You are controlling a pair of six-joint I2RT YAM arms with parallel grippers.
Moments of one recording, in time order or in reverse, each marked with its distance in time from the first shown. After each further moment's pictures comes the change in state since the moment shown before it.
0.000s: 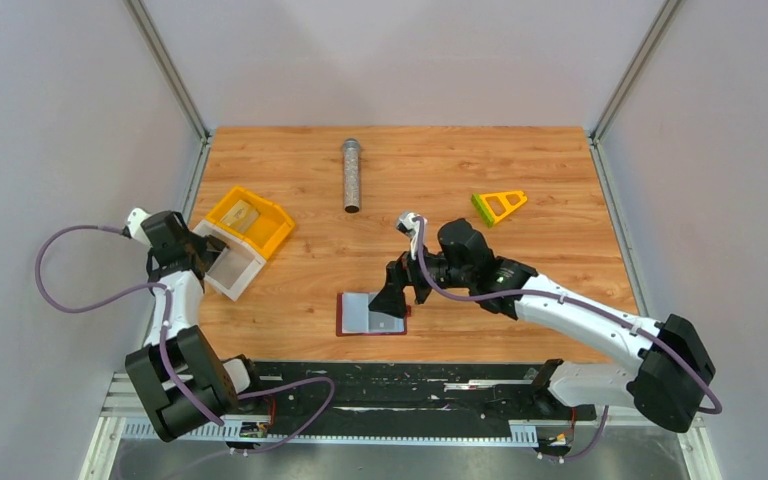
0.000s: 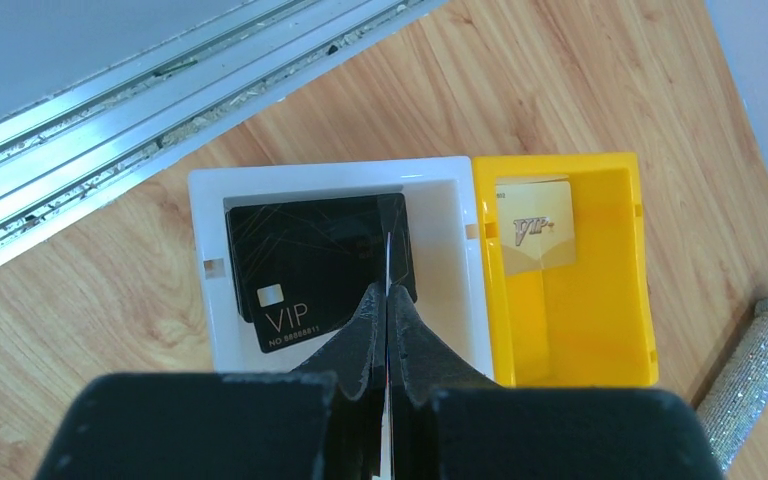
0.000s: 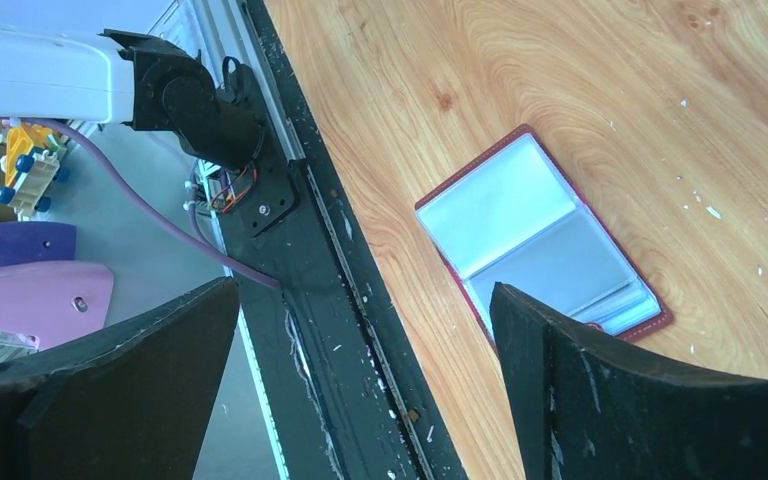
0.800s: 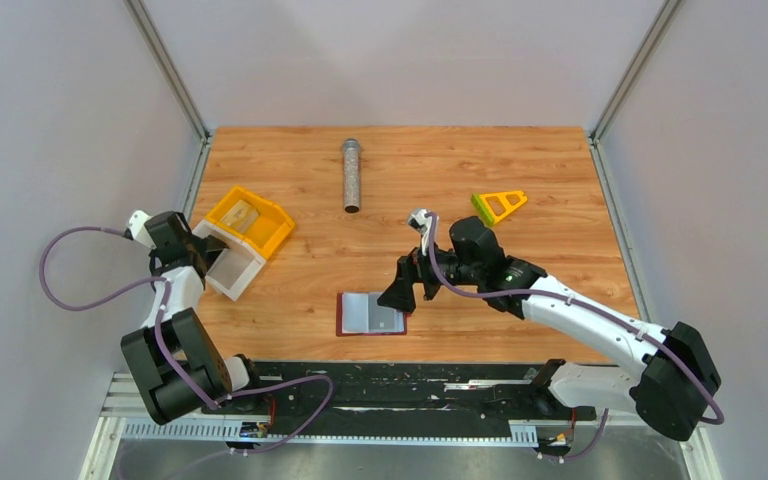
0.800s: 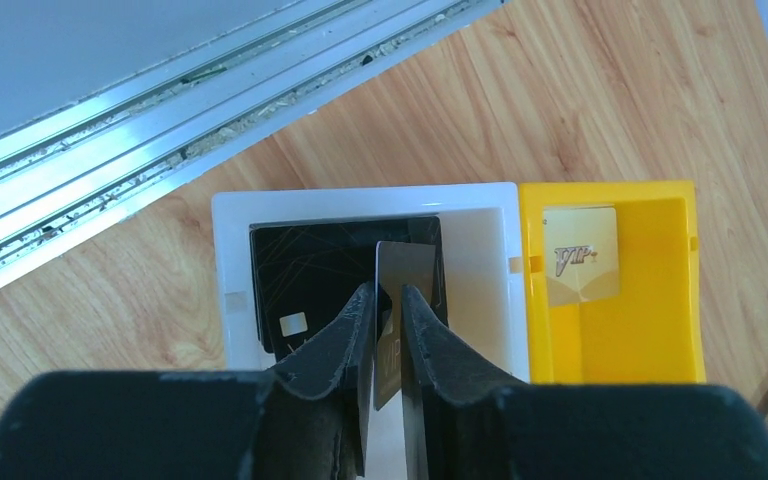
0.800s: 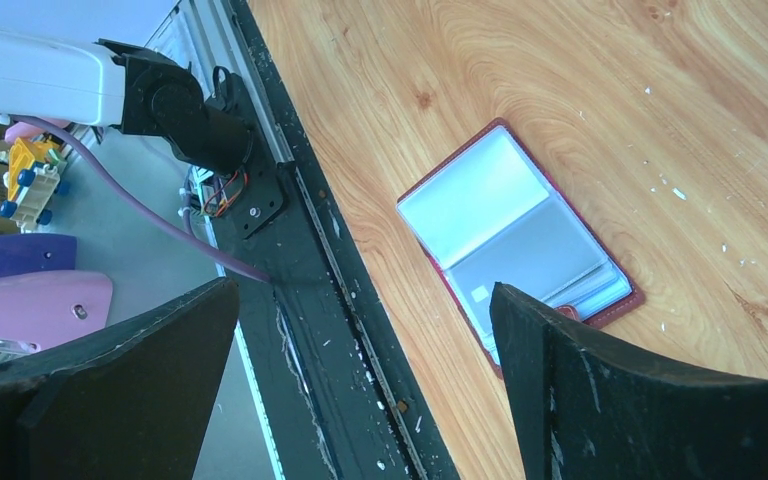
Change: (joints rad) left arm 0.001 0.084 -0.020 0.084 -0.051 0.002; right arm -0.066 -0.042 -0.041 0.000 -0.034 0.001
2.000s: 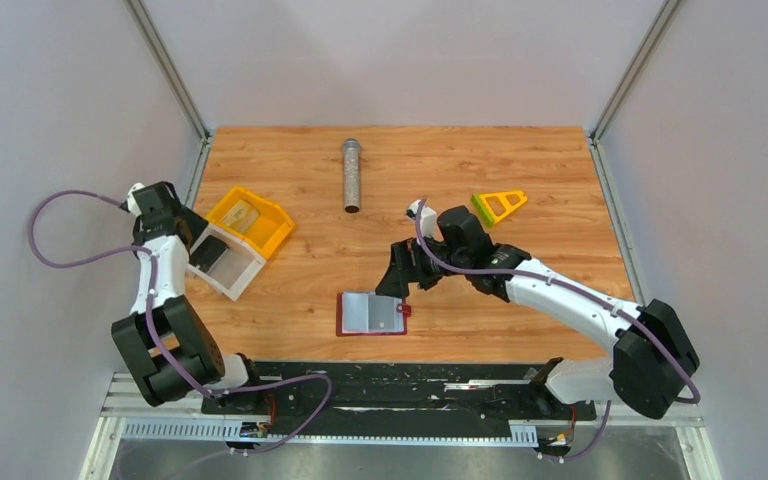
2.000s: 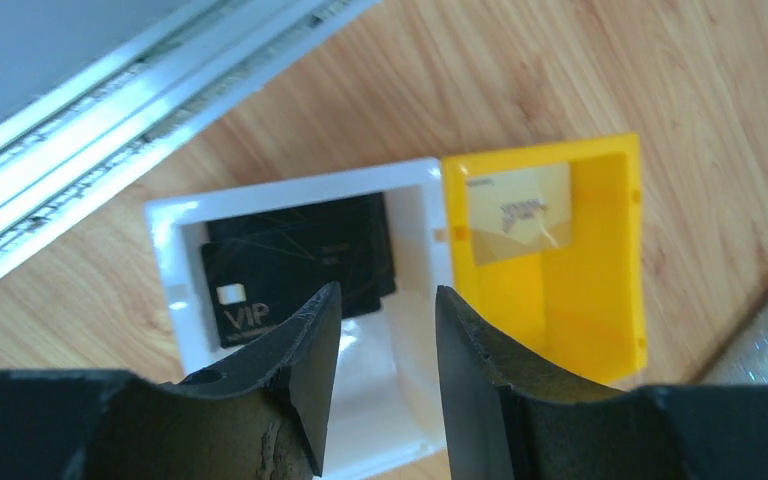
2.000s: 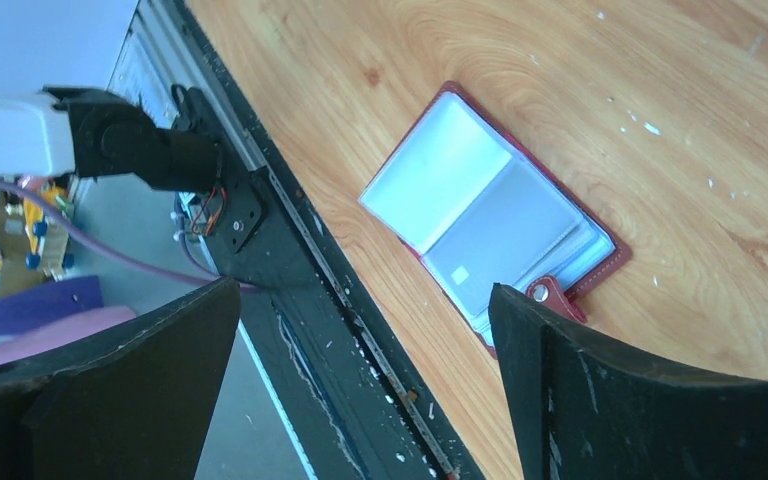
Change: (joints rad) left arm -0.017 0.090 0.283 -0.344 0.056 0.036; right arm -0.052 0.125 0.066 -0.073 -0.004 0.082
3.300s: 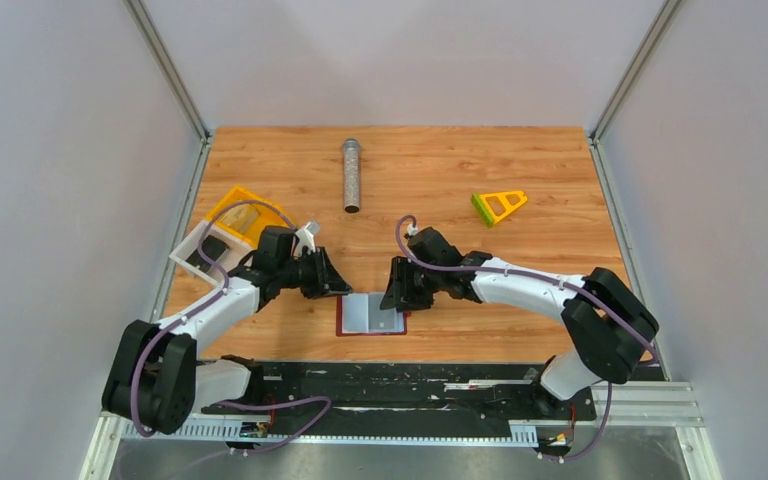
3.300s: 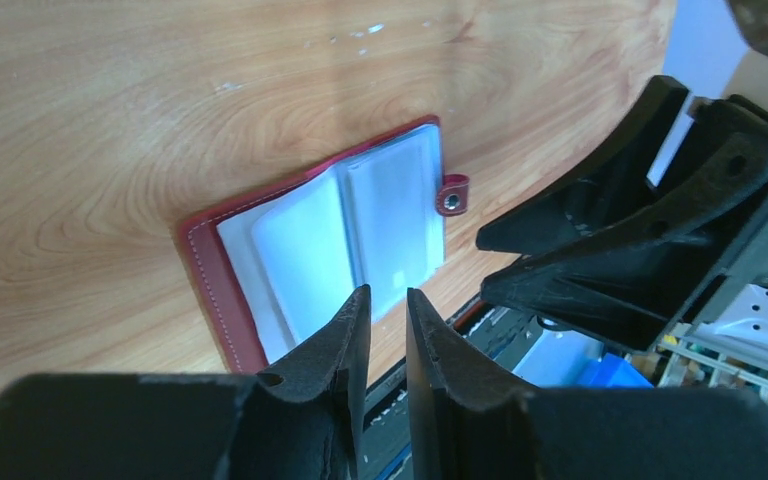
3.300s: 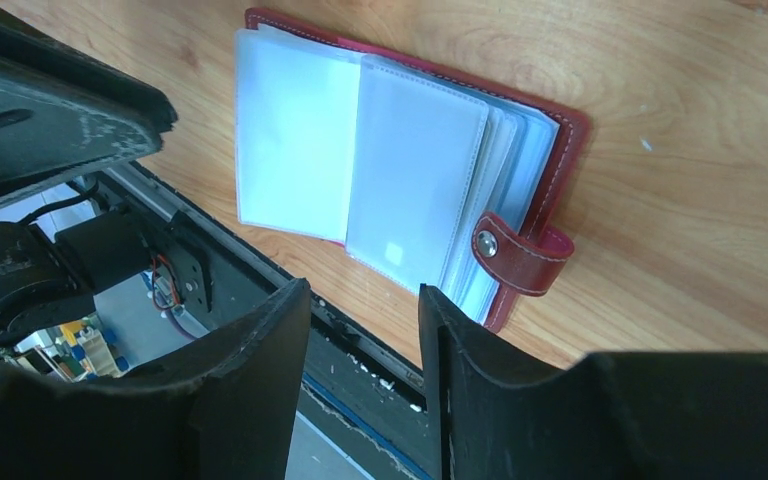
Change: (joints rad) left arm -0.768 -0.156 -0.367 0.145 0.704 -0.047; right arm 0.078 0.228 0.001 -0.087 0.216 0.394
